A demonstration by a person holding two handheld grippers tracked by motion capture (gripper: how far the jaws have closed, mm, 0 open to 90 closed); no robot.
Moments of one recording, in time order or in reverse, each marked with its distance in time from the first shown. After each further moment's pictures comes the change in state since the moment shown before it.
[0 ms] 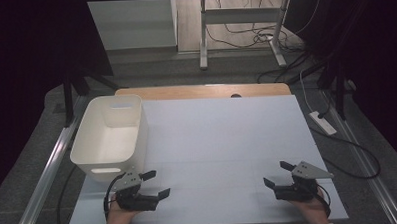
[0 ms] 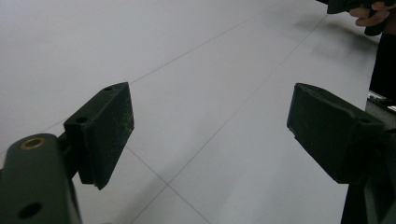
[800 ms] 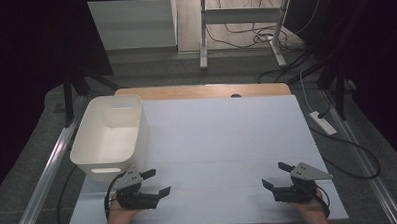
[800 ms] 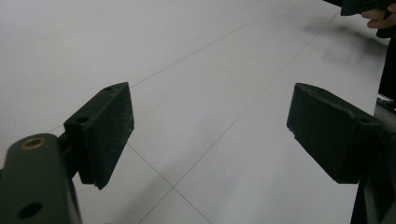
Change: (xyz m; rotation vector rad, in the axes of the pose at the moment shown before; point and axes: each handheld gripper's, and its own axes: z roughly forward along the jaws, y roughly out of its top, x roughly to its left) left arm 0.001 0.003 0.003 0.002 0.018 -0.003; right arm 0.006 0.002 -0.001 -0.007 0.023 -0.007
